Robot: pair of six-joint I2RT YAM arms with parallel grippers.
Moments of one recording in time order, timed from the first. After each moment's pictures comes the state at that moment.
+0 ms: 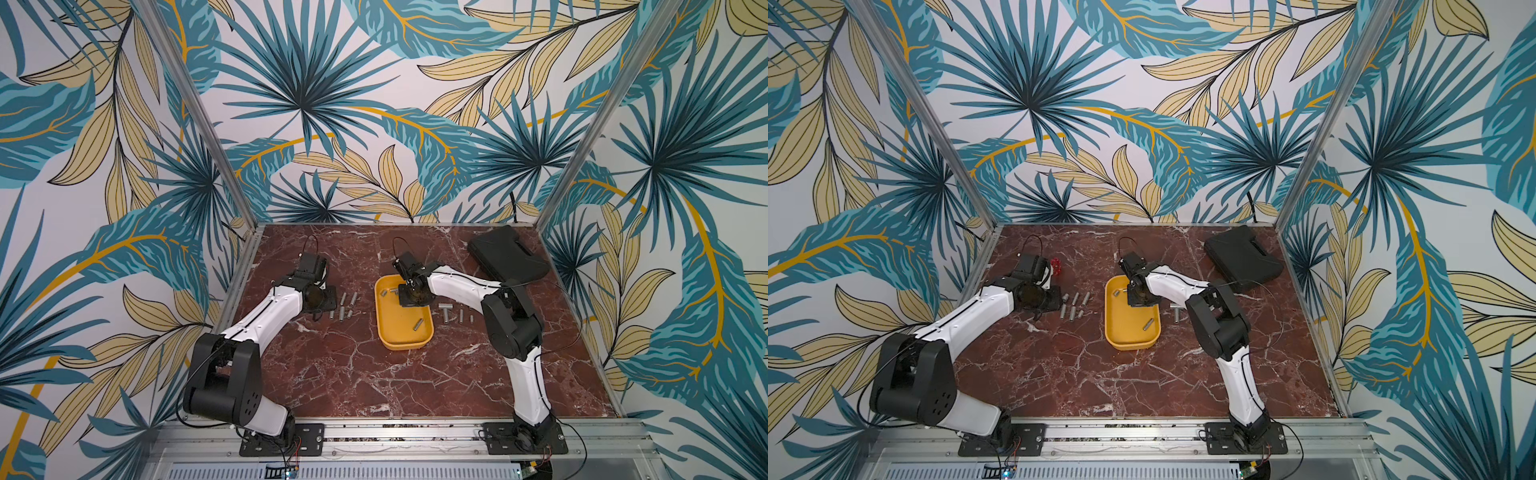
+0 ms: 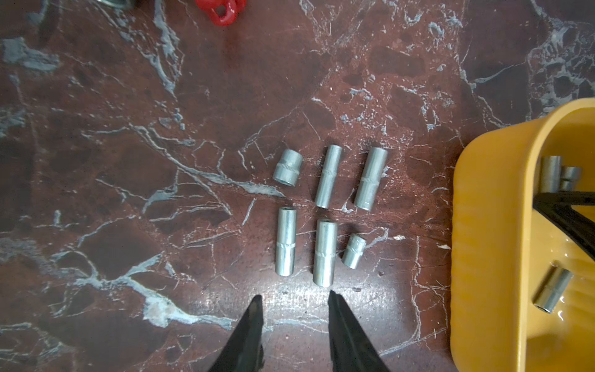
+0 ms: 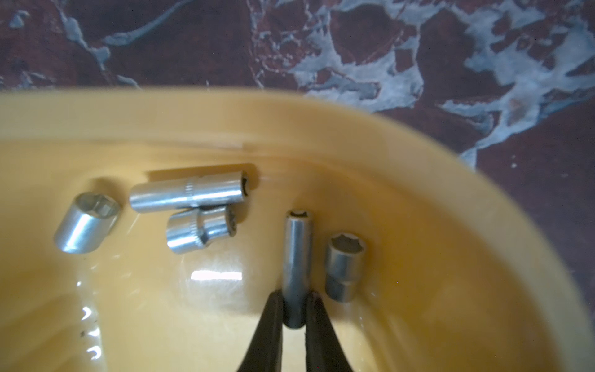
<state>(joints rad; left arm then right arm) -0.19 1.50 1.02 -0.63 0.07 -0.35 0.61 2.15 1.61 -0.72 0.15 0.55</state>
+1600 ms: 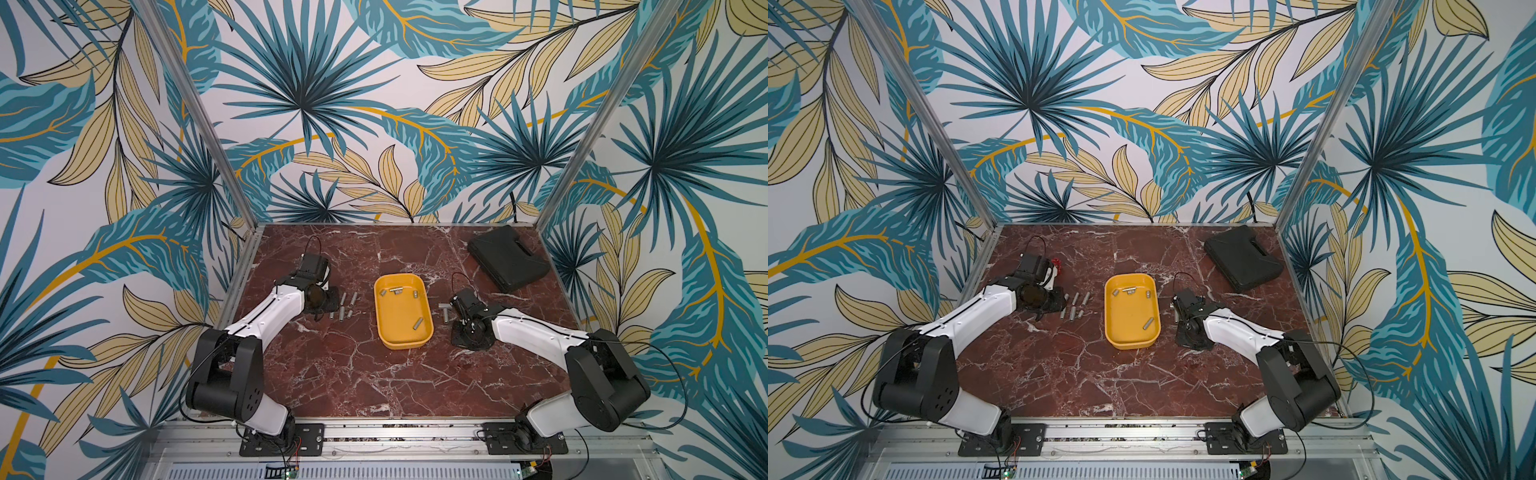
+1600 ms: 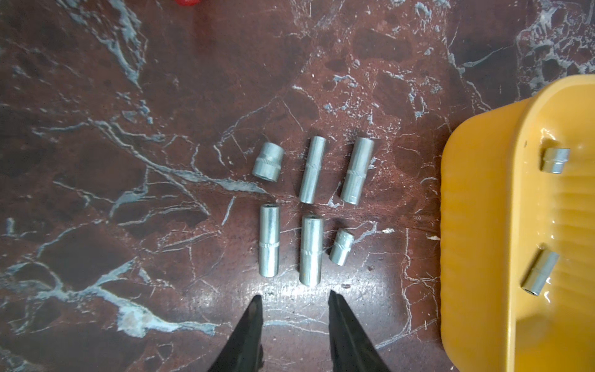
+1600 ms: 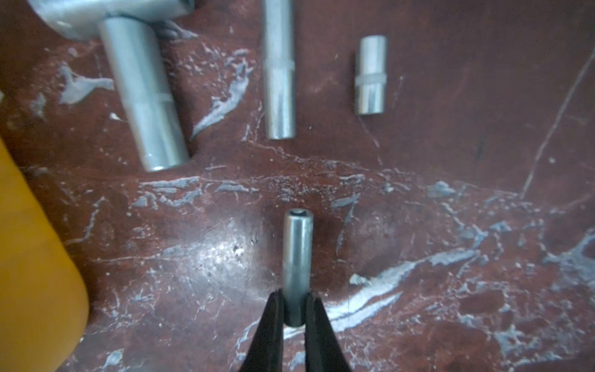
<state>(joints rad) -0.20 1.53 1.02 -0.62 0.11 -0.34 0.48 1.51 0.81 -0.65 0.12 0.72</state>
